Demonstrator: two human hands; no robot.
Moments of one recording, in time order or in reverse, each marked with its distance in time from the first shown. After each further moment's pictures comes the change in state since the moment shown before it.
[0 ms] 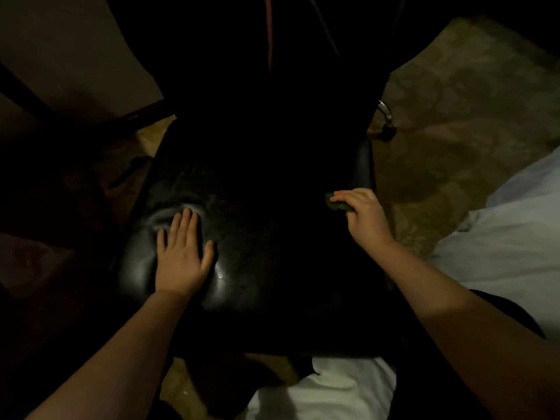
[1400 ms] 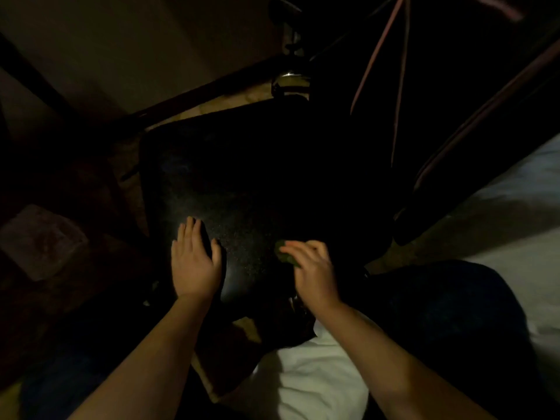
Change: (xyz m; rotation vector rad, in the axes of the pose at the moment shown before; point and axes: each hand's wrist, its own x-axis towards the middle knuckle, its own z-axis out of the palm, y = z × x) left_hand -0.072 0.014 -0.001 -0.177 0.103 -0.225; right_hand -0.145 -0.123 0.057 0.059 0.021 -0.031
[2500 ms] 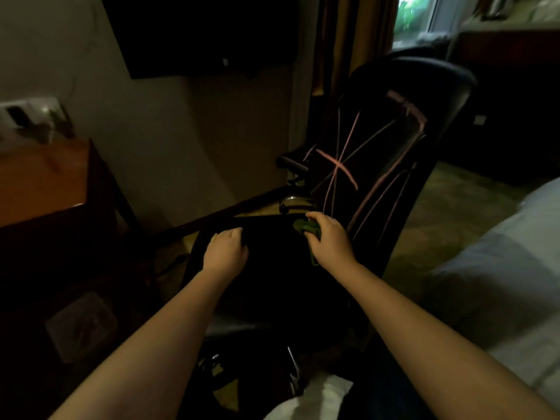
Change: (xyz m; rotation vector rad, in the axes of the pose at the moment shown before) left_hand 0.012 0.132 -0.185 0.095 -0.026 0.442; right_hand 0.061 -0.092 -0.231 0.137 0.117 -0.015
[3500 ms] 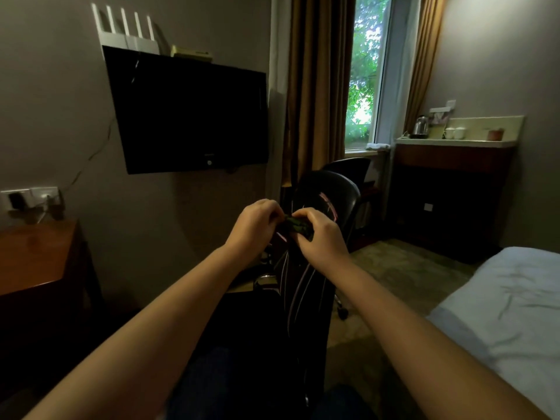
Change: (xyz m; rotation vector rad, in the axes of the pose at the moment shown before) left_hand 0.005 0.227 -0.180 -0.281 0.561 0.557; right_hand -0.003 -0.074 -0.183 -0.036 0.339 -0.444
